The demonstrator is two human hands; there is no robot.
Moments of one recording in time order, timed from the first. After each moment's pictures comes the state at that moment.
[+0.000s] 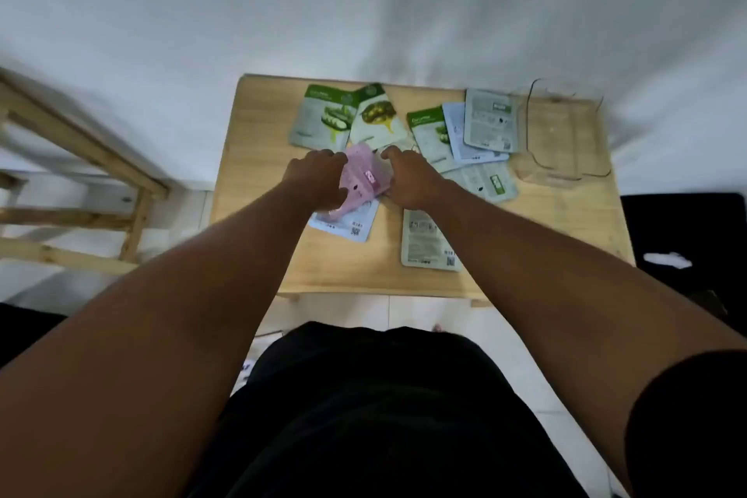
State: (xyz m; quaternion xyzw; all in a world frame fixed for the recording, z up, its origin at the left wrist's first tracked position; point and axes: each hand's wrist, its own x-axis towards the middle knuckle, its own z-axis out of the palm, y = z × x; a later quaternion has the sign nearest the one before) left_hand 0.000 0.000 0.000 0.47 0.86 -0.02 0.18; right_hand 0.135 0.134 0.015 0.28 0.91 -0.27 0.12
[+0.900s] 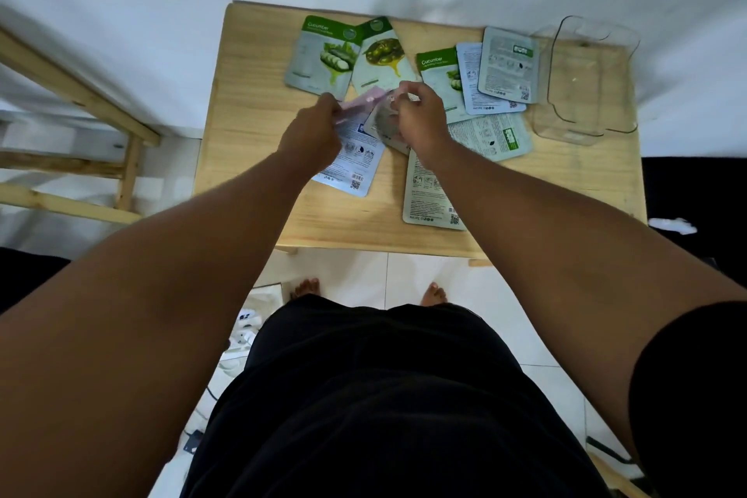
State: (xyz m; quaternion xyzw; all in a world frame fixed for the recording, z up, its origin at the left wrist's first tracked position) left_hand 0.019 -0.013 -0.008 0.33 0.89 0.24 0.20; right_hand 0.118 0.140 -0.025 0.51 0.64 -0.57 -0.10
